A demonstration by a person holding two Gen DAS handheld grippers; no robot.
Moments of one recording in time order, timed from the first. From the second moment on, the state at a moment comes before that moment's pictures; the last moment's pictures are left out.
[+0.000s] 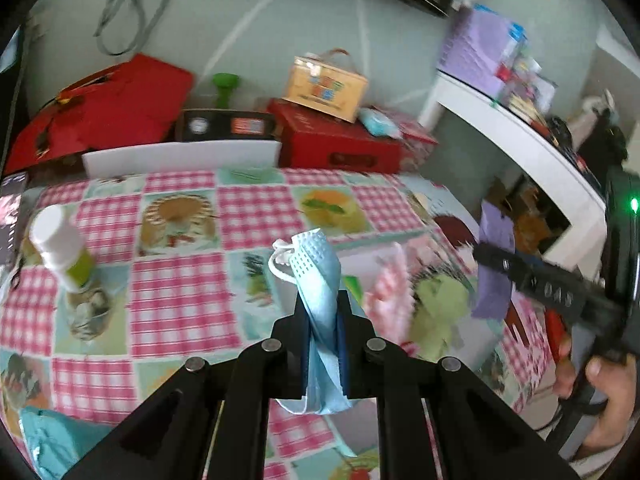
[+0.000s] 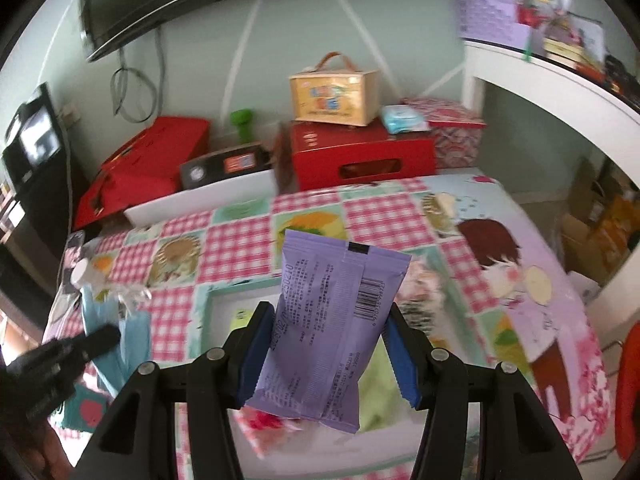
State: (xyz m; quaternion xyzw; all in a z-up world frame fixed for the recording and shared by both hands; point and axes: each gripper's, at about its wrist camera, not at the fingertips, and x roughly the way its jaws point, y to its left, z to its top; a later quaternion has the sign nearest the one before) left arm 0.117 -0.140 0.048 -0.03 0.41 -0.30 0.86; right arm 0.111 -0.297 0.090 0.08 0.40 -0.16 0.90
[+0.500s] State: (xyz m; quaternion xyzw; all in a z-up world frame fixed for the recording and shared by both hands) left arm 0.113 -0.204 -0.008 0.04 0.47 -0.31 0.82; right arm 0.115 -0.328 0.050 0.11 0.45 -0.17 0.87
